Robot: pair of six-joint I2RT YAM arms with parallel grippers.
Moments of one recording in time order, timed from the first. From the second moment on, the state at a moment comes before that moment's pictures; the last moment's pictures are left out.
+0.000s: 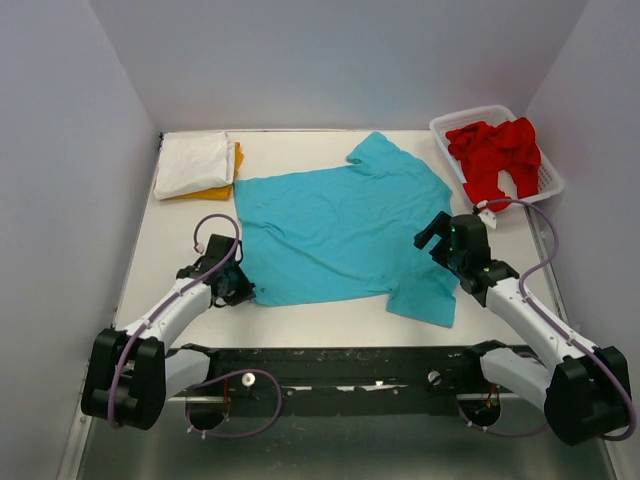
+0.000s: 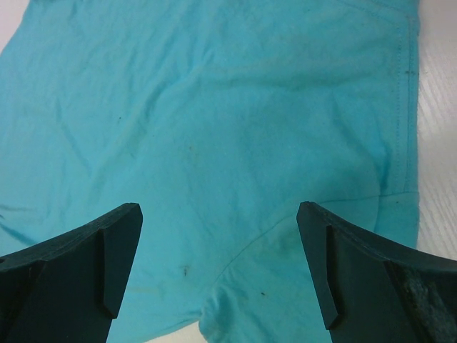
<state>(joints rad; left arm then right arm) -0.23 1.11 0.49 -0.46 0.03 -0.84 0.27 1.03 0.56 -0.19 0.23 0.75</state>
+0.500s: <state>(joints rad) -0.23 1.06 0.49 -0.49 0.03 -0.82 0.27 1.04 0.66 -0.48 0.25 0.75</state>
